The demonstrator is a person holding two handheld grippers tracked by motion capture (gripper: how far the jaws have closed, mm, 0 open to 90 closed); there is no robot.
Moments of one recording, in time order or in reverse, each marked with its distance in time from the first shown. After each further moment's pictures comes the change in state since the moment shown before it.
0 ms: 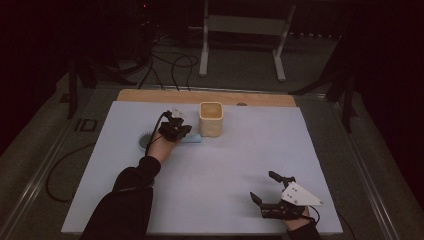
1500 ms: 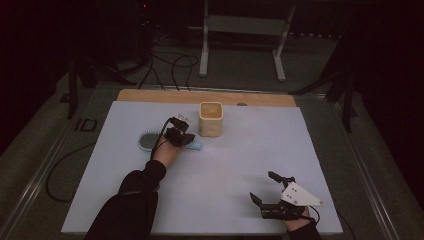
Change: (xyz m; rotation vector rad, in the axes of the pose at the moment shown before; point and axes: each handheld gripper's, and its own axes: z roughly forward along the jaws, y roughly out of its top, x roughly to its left) left arm -0.015 -0.010 0.015 0.137 -0.042 -0.058; right arm 0.001 0.001 0.000 0.001 0.007 -0.003
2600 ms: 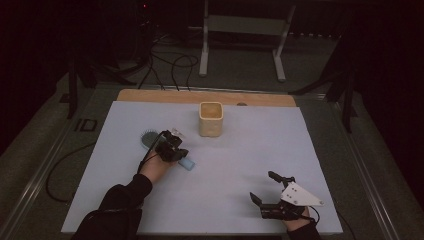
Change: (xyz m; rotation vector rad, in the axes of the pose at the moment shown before) left arm -0.014 -0.044 -0.036 0.083 -0.046 0.080; right arm 0.000 0.001 0.000 0.002 -0.005 -0.001
